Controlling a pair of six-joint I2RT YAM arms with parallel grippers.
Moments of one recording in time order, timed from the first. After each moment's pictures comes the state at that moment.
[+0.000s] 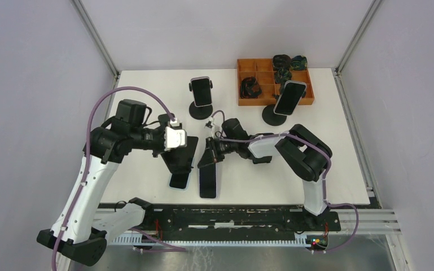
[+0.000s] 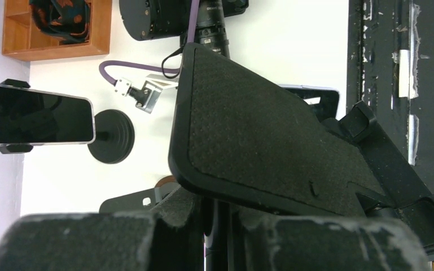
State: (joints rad) left arm -0.37 0.99 1.33 -1.18 0.70 1.06; right arm 0.79 1.96 1.00 0.35 -0.76 0.67
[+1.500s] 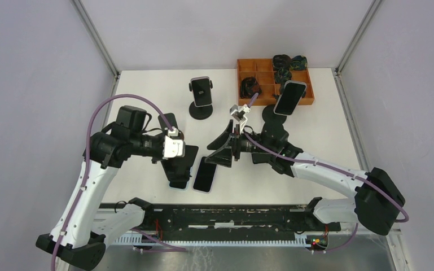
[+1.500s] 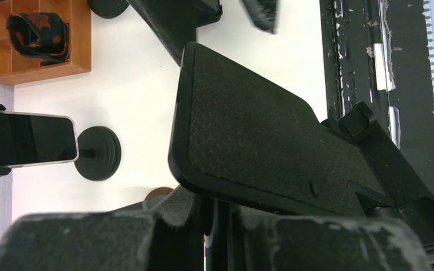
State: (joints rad) left arm -0.37 0.95 1.27 -1.23 0.77 1.15; right arm 0.81 1.26 0.74 0.55 -0.67 0.60
